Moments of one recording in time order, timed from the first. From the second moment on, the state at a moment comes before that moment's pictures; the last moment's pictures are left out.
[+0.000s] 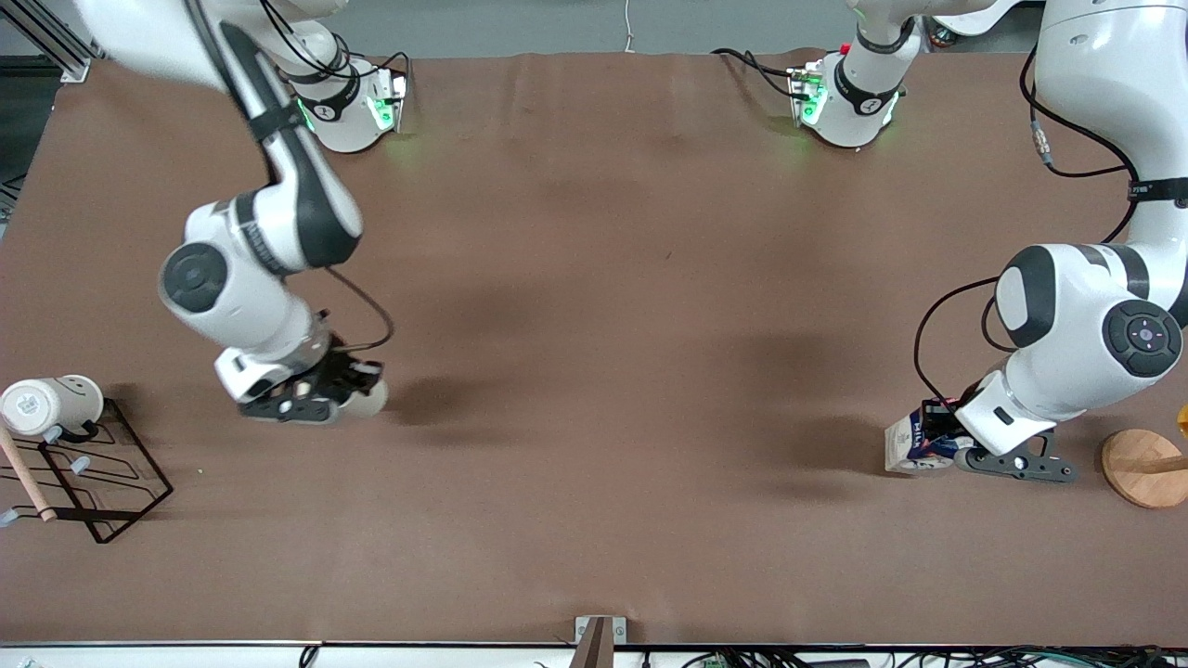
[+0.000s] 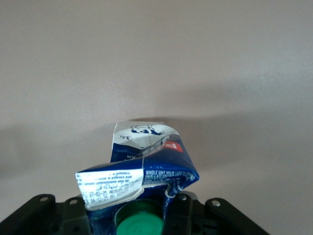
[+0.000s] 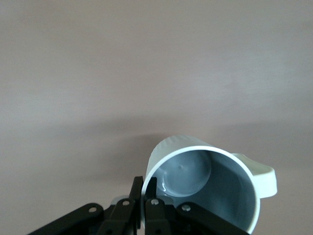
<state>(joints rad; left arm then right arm) -0.02 0.49 -0.03 -1.60 0.02 2.18 0.11 0.25 0.33 0.11 -1.79 0.04 2.22 0.44</state>
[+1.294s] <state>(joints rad) -0.03 0.42 -0.17 -1.49 0.01 2.02 -0.20 0.70 0.76 0.10 -1.38 -0.14 2.25 0.95</state>
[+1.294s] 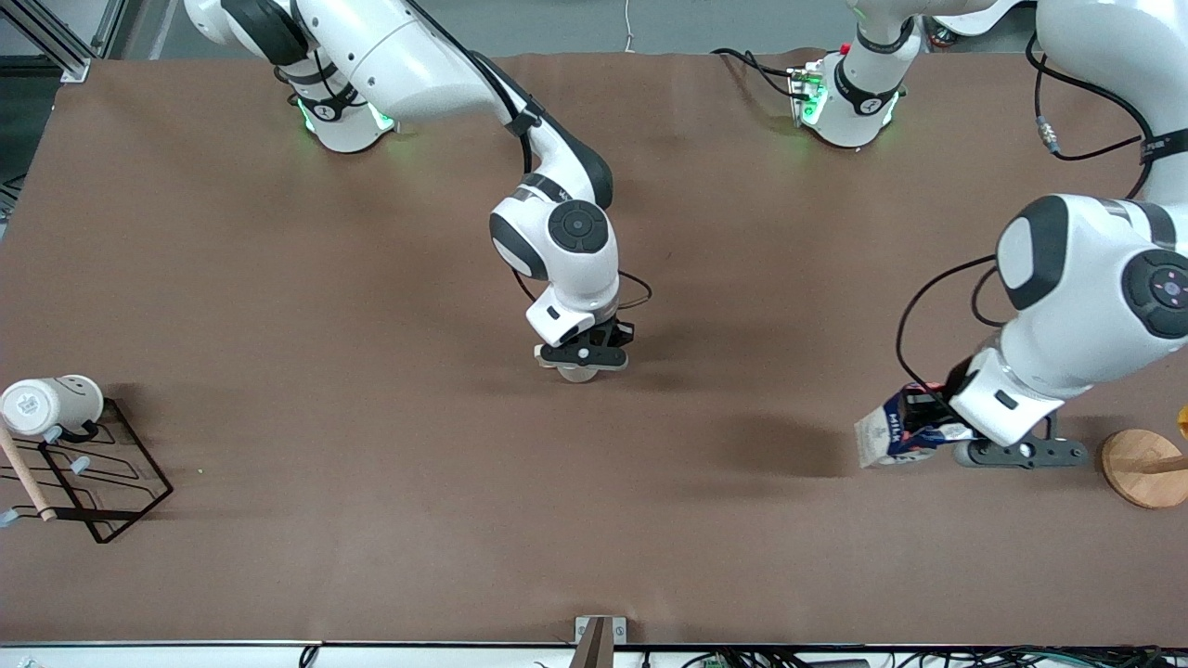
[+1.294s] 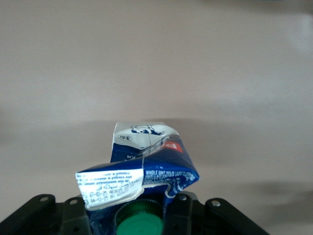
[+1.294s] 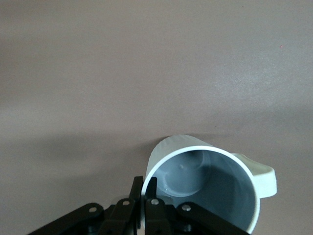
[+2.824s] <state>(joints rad) -0.19 0.34 -0.57 -1.49 0.03 1.90 -0.79 0.32 0.29 0.08 -1.55 -0.01 1.93 0.62</state>
